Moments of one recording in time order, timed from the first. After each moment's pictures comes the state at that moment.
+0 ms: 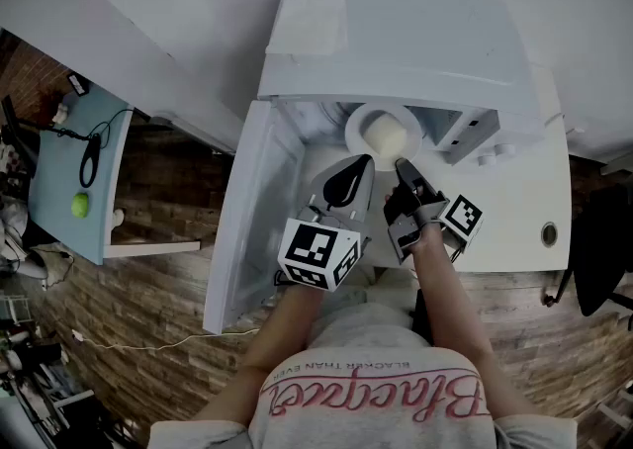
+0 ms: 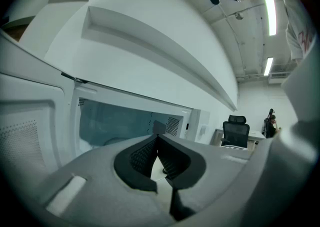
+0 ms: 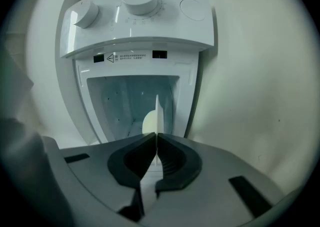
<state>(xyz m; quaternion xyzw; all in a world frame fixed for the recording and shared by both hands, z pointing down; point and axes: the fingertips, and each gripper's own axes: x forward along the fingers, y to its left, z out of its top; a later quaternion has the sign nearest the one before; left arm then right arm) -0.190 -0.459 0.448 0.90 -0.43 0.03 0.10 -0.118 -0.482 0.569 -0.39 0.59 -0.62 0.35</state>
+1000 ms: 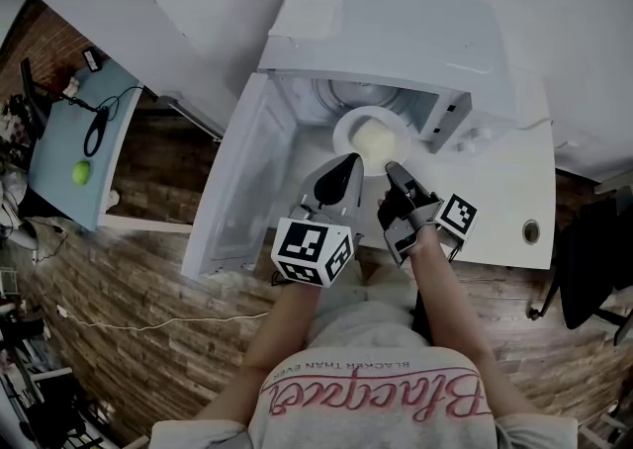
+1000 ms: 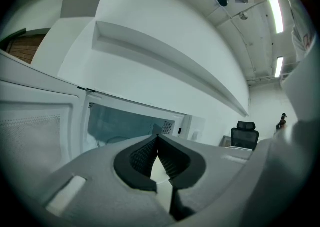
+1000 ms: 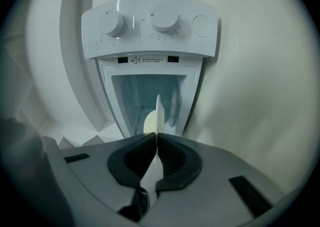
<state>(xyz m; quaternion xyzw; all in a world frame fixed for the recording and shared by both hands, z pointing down) -0.180 -0.407 0.433 0.87 -0.49 0.00 0.11 -0.109 -0.428 0.543 -0.33 0.63 -0.63 0.30</state>
